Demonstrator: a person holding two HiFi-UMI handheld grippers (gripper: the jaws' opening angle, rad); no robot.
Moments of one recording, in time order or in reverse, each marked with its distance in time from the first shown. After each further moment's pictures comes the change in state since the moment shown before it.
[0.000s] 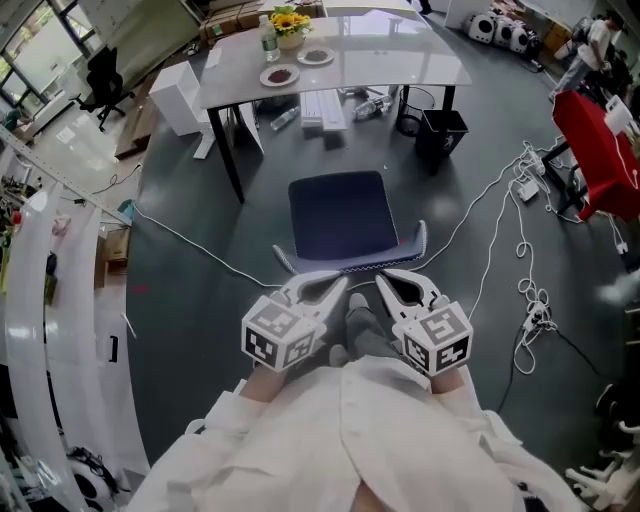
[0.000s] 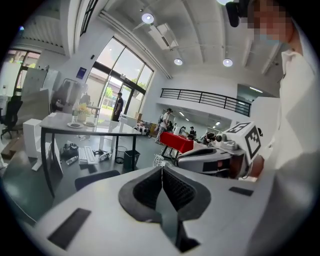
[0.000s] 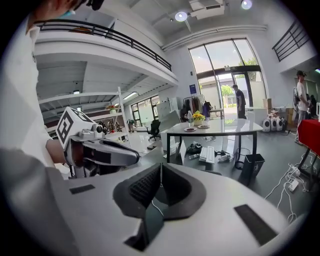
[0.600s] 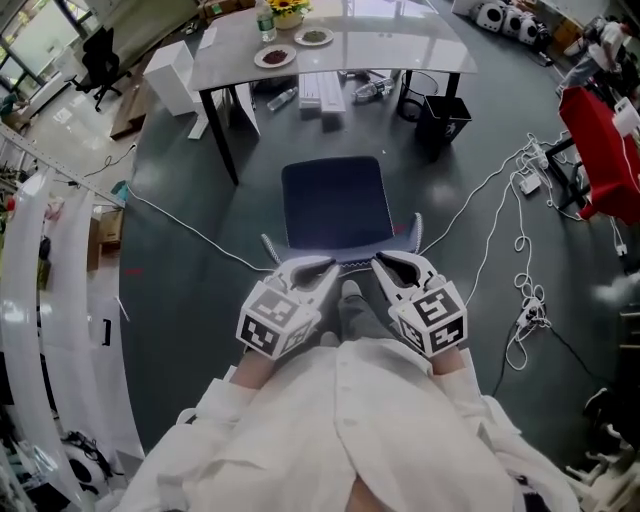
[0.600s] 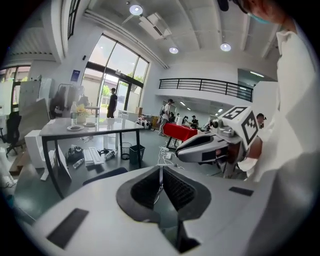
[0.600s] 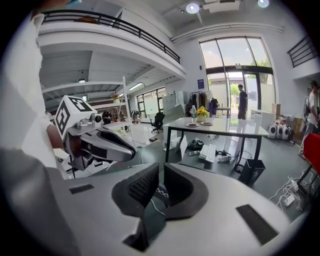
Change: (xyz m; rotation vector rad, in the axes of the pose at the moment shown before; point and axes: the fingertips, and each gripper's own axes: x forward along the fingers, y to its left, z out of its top) left arm 0.035 0.021 -0.009 0.078 0.103 0.054; right arm 0.024 -0.043 -0.011 -0.096 0.096 0.040
